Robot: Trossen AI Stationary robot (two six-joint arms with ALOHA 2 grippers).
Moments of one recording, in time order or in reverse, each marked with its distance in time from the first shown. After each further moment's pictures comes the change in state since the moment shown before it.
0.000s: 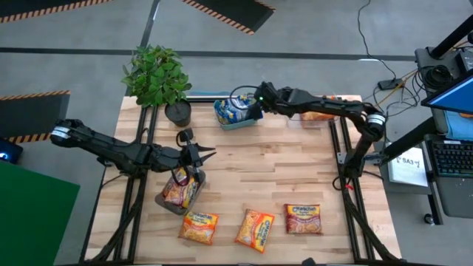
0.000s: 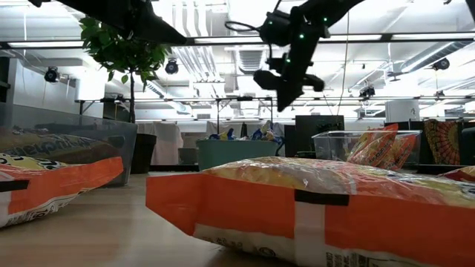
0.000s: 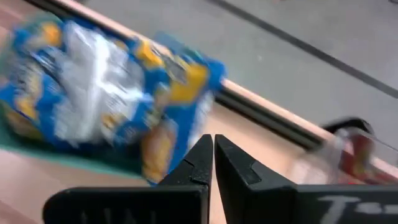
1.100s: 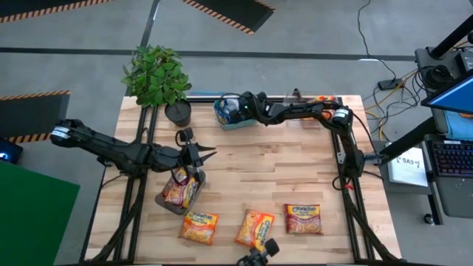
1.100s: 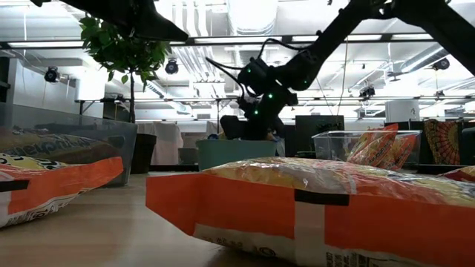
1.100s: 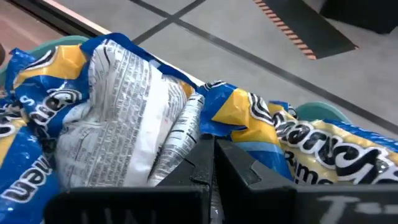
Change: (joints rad) left arm 0.000 0.000 0.000 0.028 0.002 0.000; right arm -0.019 0.364 -0.058 0.742 -0.026 -0.185
